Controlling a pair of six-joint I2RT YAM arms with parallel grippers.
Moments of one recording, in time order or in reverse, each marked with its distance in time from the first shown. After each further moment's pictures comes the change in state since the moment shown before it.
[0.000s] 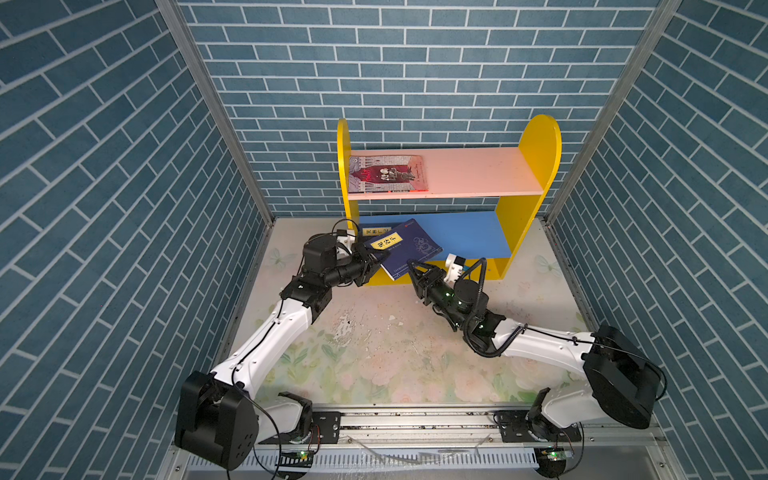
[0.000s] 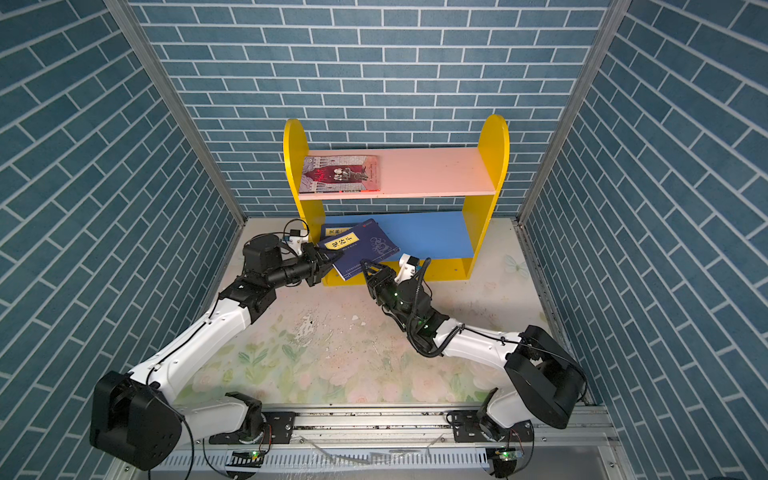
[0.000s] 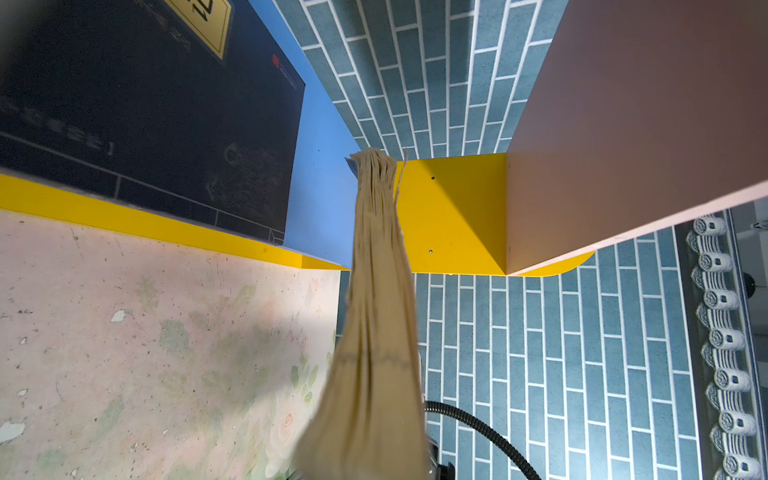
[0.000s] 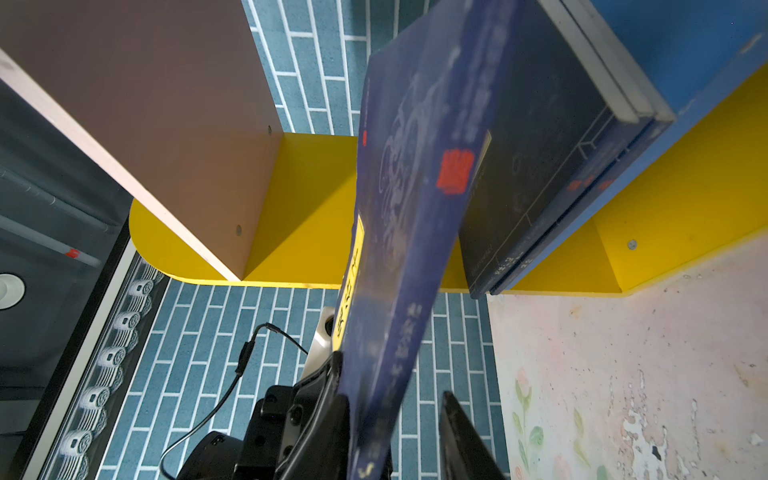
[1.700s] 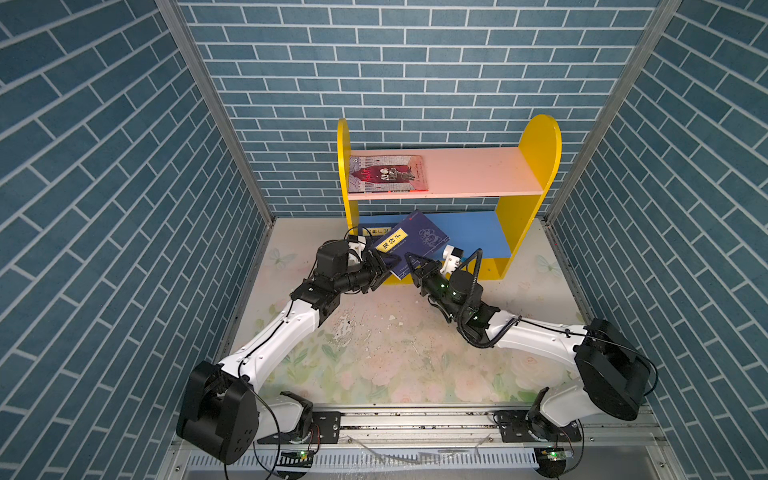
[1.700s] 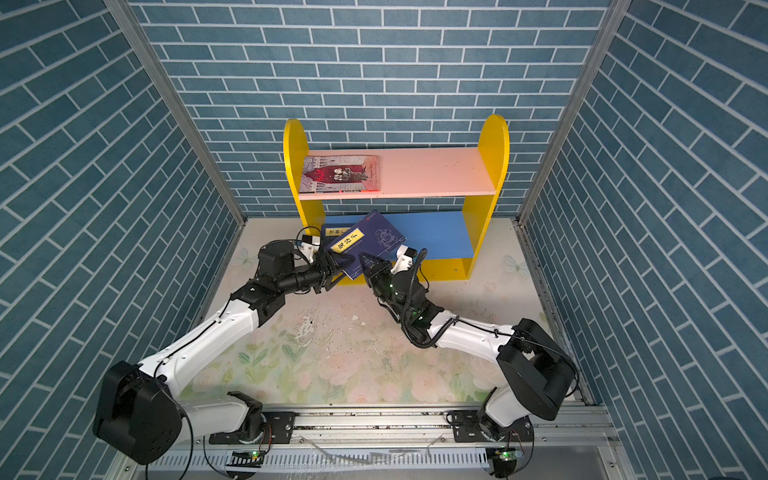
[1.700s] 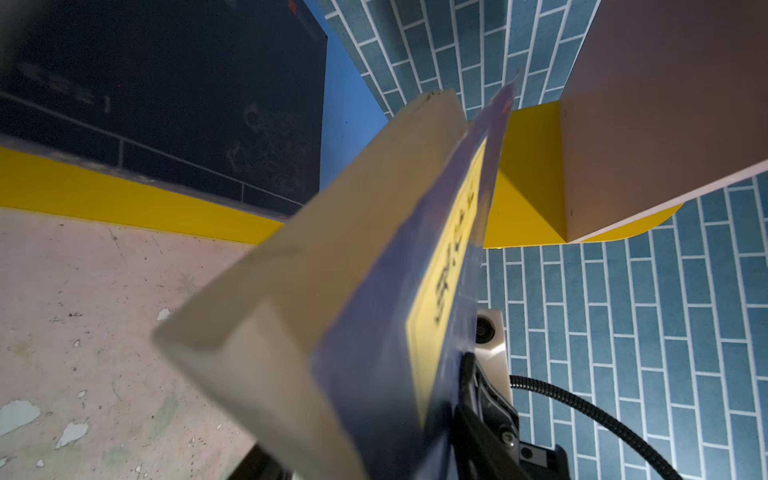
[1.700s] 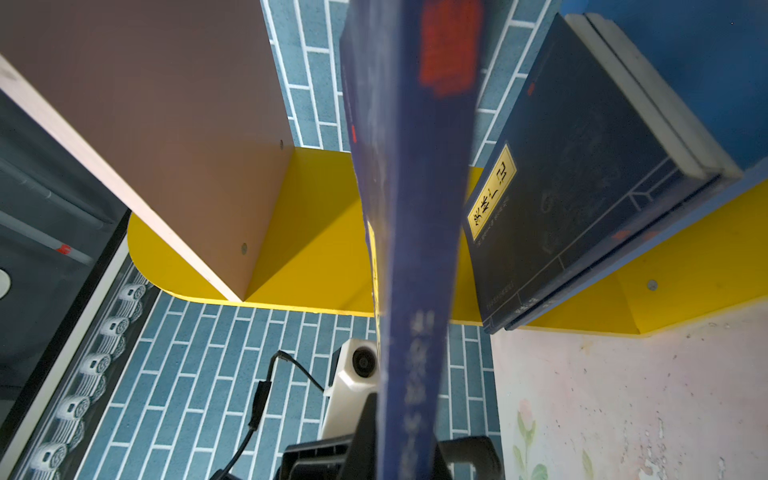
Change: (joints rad) left arm -0.076 0.041 -0.030 -0.013 -0.067 0.144; right arm -0.007 0.070 0.089 0.006 0.021 -0.035
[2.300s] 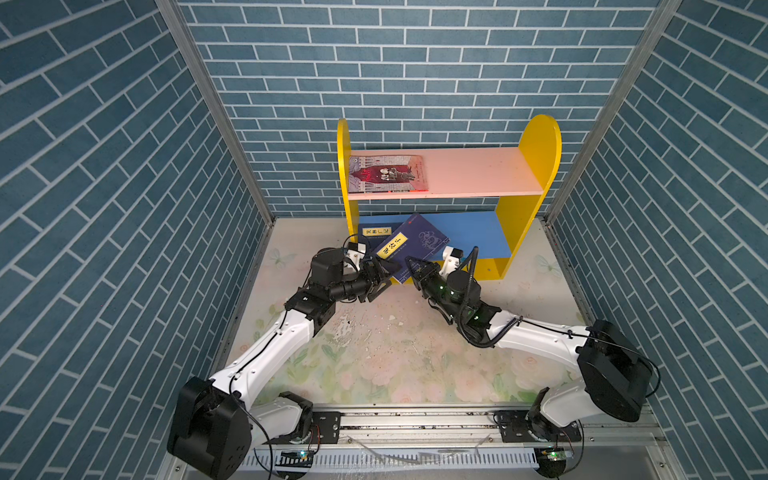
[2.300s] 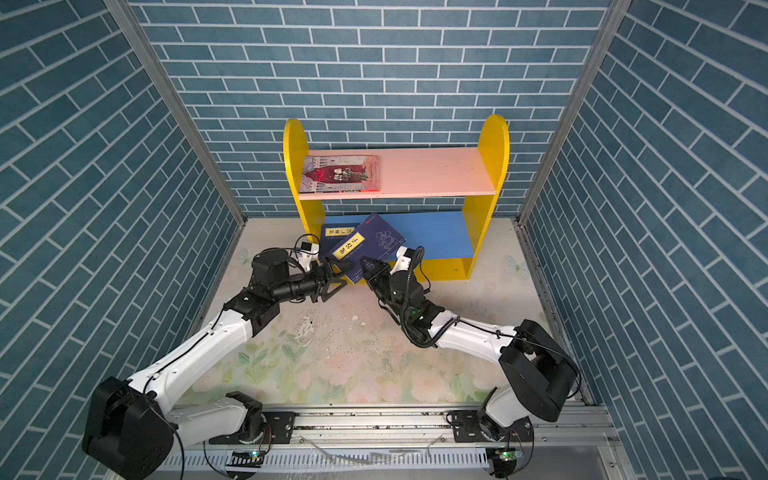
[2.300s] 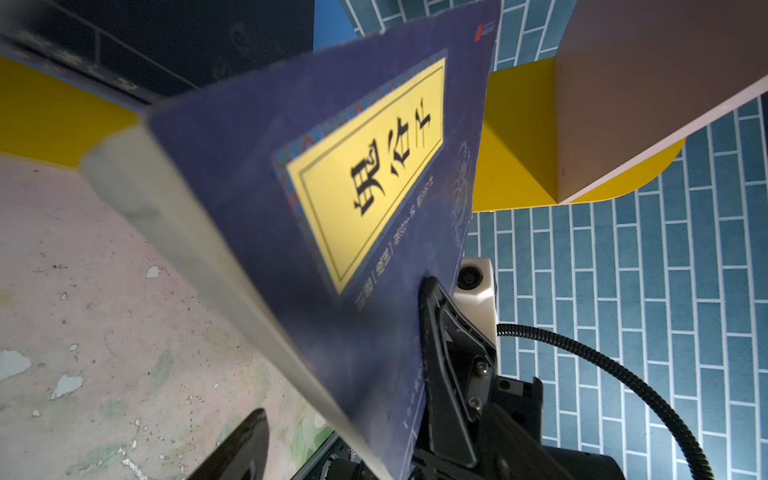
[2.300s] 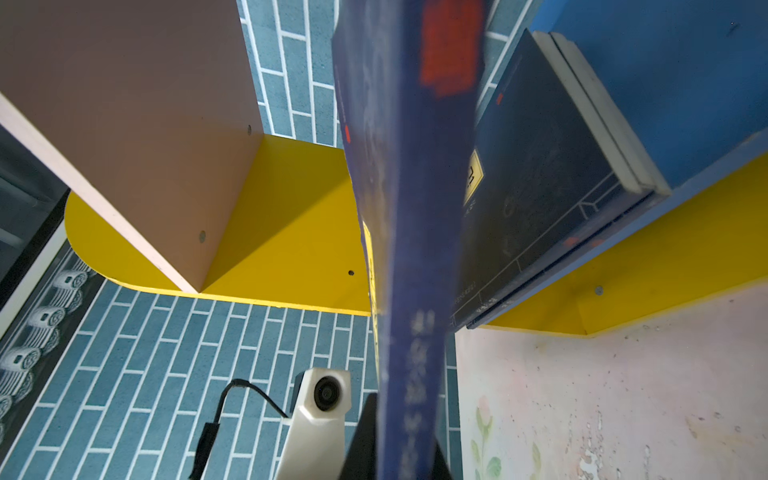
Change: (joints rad) left arm 0.000 -0.086 -0.071 -0.022 0.077 0.014; right arm -0.003 -0.006 0.011 -0.095 0.004 -0.079
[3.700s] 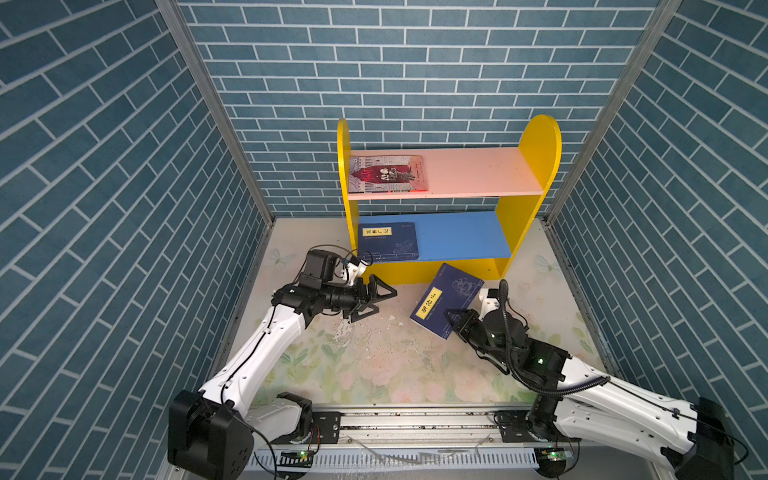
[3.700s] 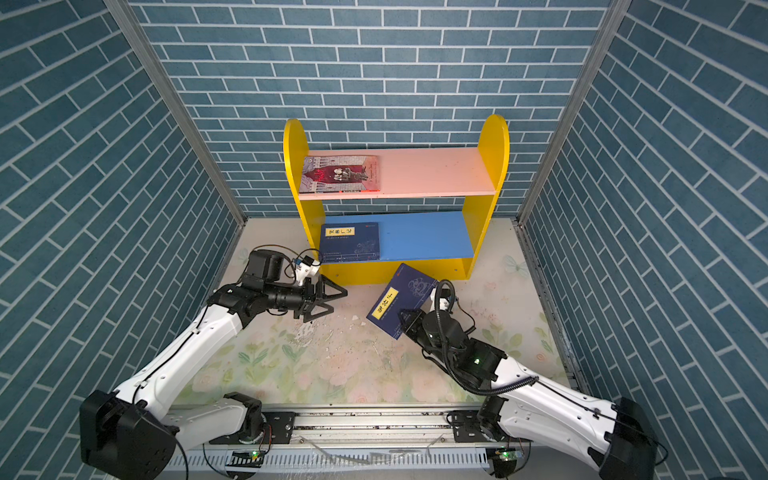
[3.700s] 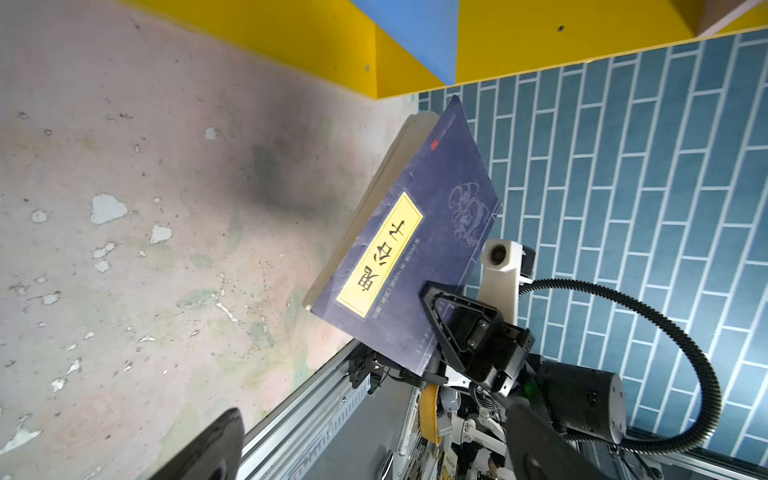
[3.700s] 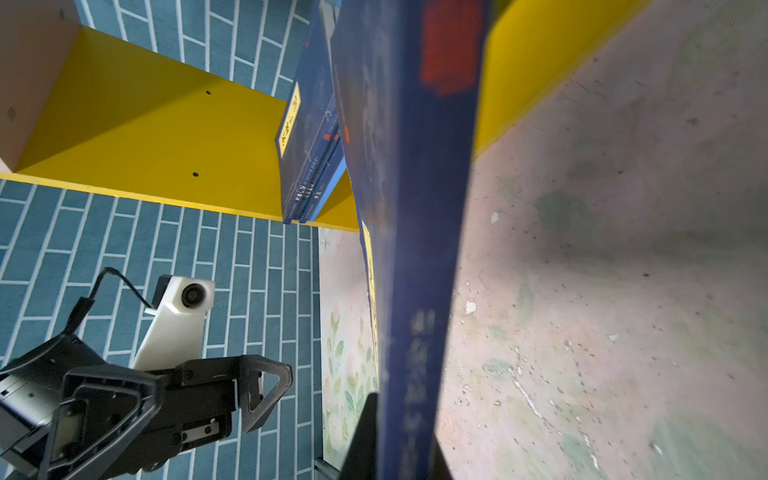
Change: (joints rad) left arm 0.095 -0.050 0.106 -0.562 0.265 0.362; right arm 0.089 -0.616 -0.263 -0.743 0.040 -0.098
